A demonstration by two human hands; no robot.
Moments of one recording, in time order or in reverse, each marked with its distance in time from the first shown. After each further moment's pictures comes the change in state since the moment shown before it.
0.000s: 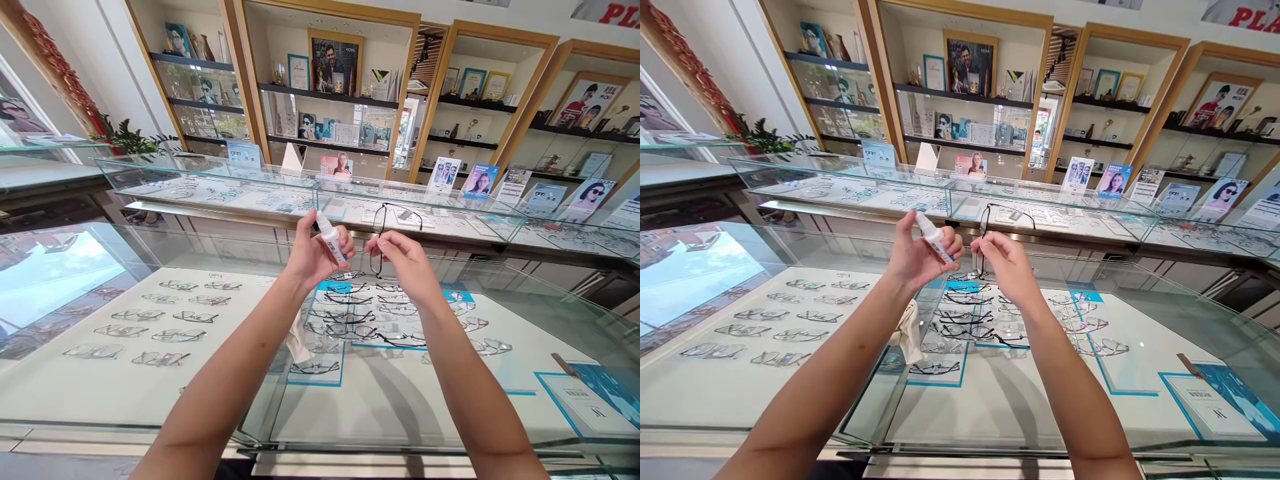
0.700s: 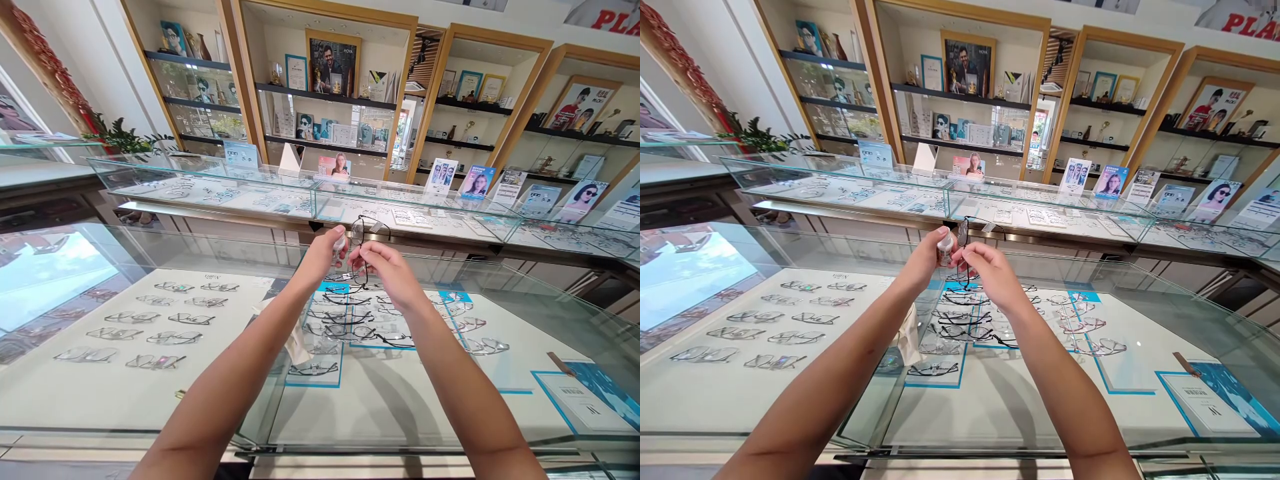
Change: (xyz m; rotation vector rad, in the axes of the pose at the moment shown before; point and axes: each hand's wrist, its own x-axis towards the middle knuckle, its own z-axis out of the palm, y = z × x) left_hand 0.011 -0.026 -0.010 0.545 0.295 0.133; right_hand -0.002 0.015 0.021 0.173 -0.143 0.137
